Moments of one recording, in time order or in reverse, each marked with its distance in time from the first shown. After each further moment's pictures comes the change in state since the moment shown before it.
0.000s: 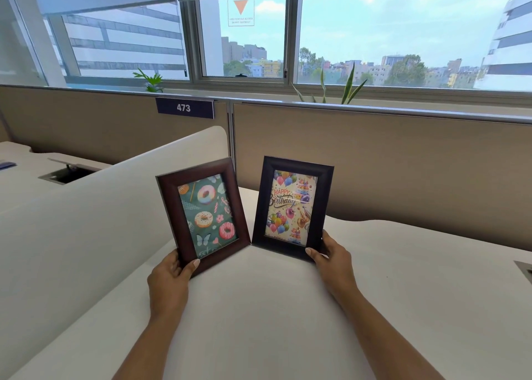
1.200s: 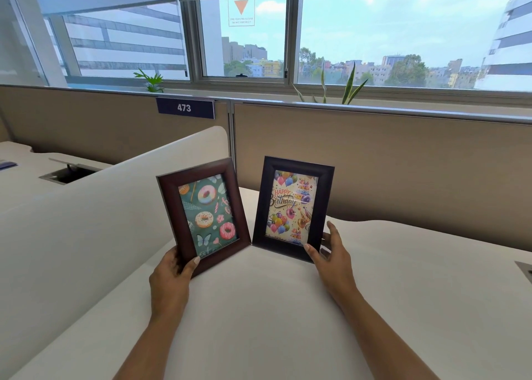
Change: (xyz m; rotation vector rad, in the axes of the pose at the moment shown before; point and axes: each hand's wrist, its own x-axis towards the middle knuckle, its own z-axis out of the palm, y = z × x) left_hand -0.002 0.003 0.000 0.019 -0.006 0.007; right_hand 0.001 0.004 0.002 0.059 0.037 -0.061
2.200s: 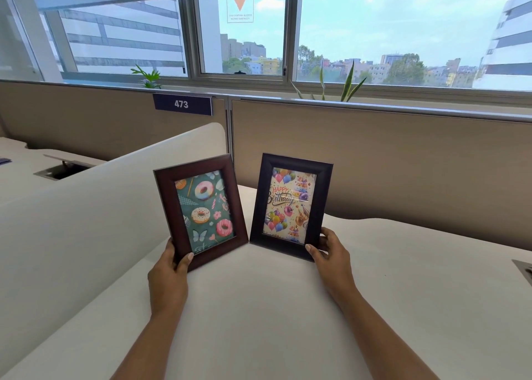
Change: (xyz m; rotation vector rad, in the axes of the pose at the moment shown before) left_hand 0.002 -0.002 0.006 0.169 0.057 0.031; right_hand 0.005 0.008 -0.002 -0.022 0.001 -0.008
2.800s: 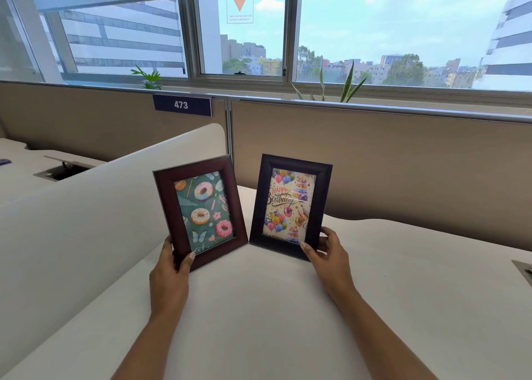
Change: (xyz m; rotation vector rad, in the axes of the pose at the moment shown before) left_hand 0.000 -0.001 0.000 0.024 -0.047 -0.022; right_hand -0.003 -0.009 0.001 0.007 -0.002 0.047
